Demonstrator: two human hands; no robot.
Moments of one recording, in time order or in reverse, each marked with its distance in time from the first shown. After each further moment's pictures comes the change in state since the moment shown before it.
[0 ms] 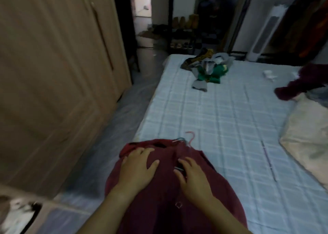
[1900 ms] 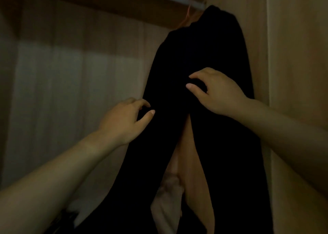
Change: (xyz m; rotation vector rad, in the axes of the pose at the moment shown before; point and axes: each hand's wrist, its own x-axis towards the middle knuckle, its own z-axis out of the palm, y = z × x) left_hand -0.365 -0.579 -0.834 0.672 1.249 -0.288; right_hand 0.019 -1.157 0.031 0.246 0.588 -1.630
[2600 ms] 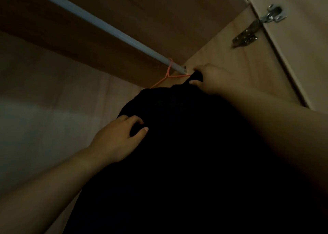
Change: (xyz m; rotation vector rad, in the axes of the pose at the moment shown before) left_hand 0.287 -0.071 0.092 -0.208 0.170 0.201; right_hand 0.272 0.154 -0.016 -0.590 0.085 0.203
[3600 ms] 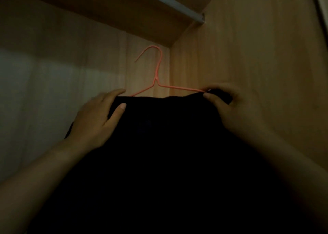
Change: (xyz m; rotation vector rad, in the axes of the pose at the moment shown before) left_hand -0.136 -0.030 -0.033 0.152 0.152 -0.042; right_hand -0.227 -0.082 0.028 0.866 0.261 0.040
